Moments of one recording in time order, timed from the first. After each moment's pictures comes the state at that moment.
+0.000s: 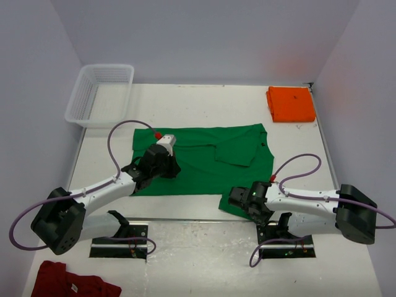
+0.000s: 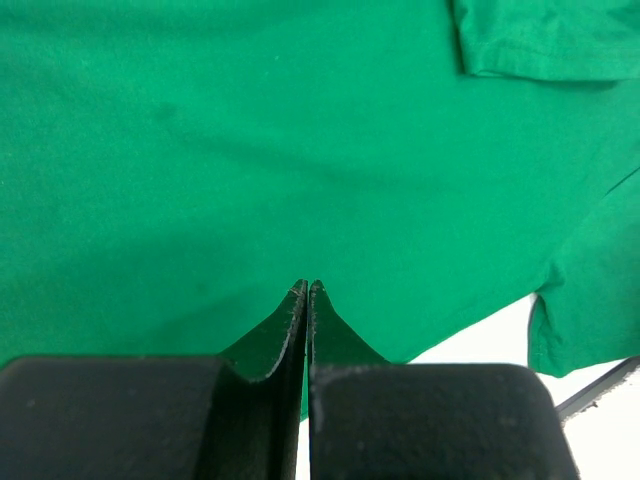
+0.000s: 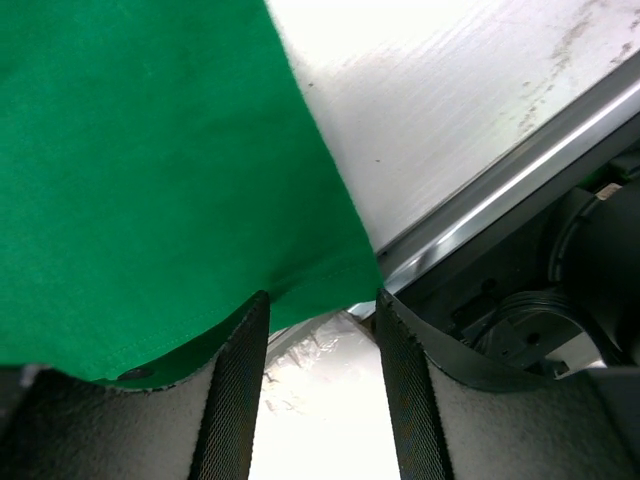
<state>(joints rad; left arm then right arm) -0.64 1.21 0.54 -0.03 0.02 -0.51 1.15 1.19 0.58 -1.17 0.32 1.90</state>
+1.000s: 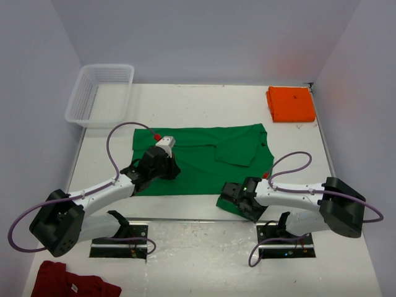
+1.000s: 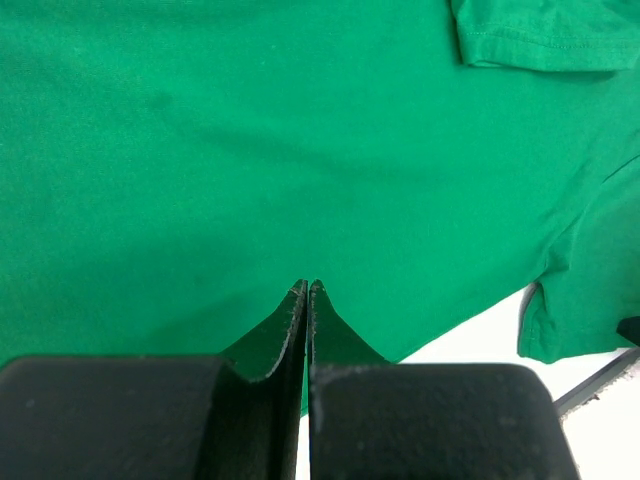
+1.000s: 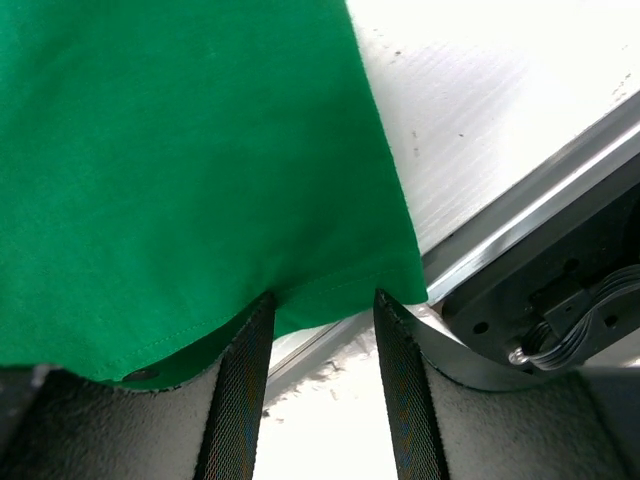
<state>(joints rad) -0.64 1.19 0.51 -0.01 0.03 -0.51 1.12 1.31 0.63 -1.08 0.30 1.90</state>
